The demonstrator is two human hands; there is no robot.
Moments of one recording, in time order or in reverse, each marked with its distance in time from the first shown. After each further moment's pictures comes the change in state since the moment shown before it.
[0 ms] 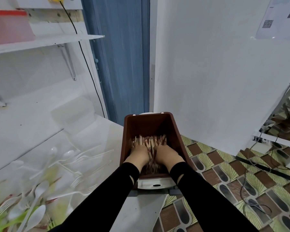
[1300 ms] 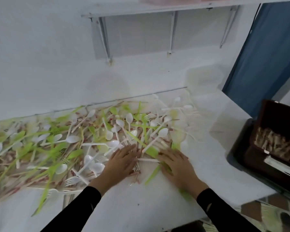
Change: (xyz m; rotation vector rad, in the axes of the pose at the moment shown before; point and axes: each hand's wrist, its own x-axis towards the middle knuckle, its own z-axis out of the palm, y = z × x) left_hand -0.346 -0.348 0.181 -0.301 0.630 -0.230; right_hand -0.137 -0.180 0.231 0.023 0.298 -1.241
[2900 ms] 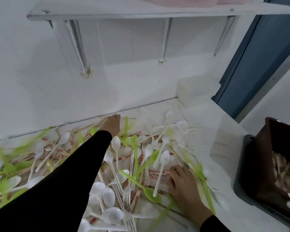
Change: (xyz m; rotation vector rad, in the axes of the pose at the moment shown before) left_hand 0.291 -0.083 -0.028 0.309 -0.220 -0.225; right_hand 0.056 0.031 0.011 -0.186 0.079 0.356
